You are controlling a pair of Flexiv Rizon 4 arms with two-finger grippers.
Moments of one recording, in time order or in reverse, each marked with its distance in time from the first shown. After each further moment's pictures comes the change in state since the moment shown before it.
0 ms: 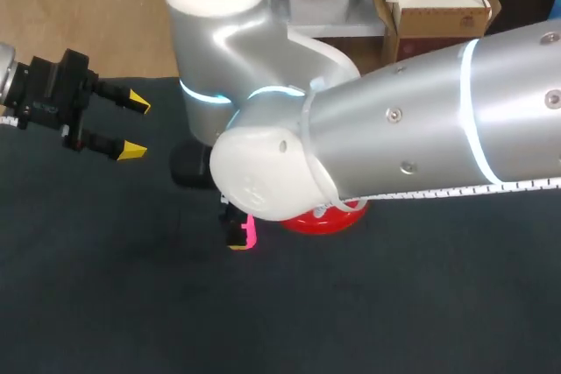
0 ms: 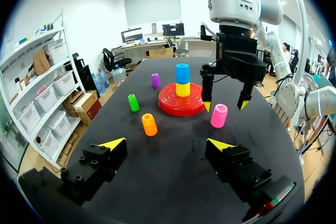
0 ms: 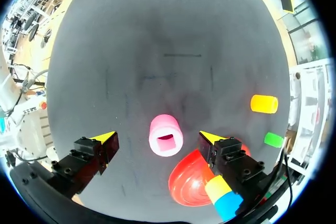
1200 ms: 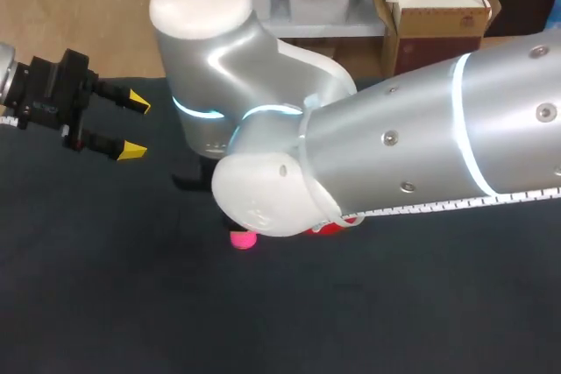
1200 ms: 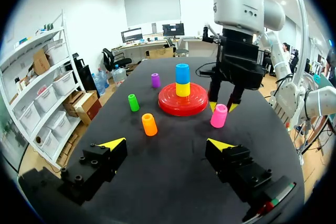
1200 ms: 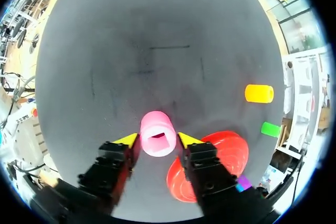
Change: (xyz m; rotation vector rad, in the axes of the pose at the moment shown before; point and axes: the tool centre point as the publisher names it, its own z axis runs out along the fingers) left arm 0.000 0.000 0.000 0.000 0.000 0.000; right arm 0.002 -0.008 0.004 0.078 0.044 0.077
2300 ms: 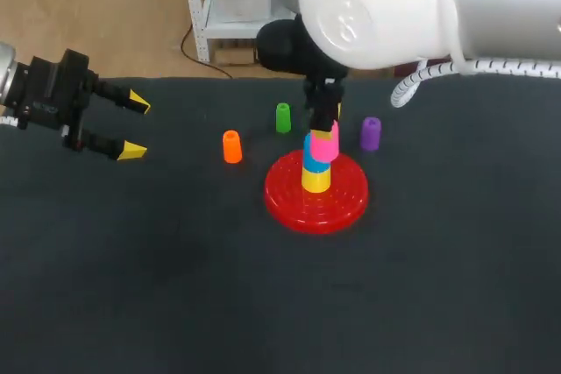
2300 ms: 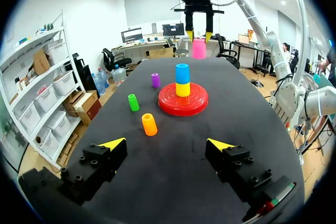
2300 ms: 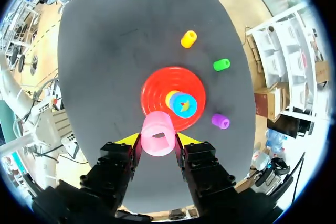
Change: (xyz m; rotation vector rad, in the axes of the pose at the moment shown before) left arm 0.000 0.000 0.000 0.000 0.000 0.000; right arm 0.121 -0.068 -0.133 -0.053 0.024 0.211
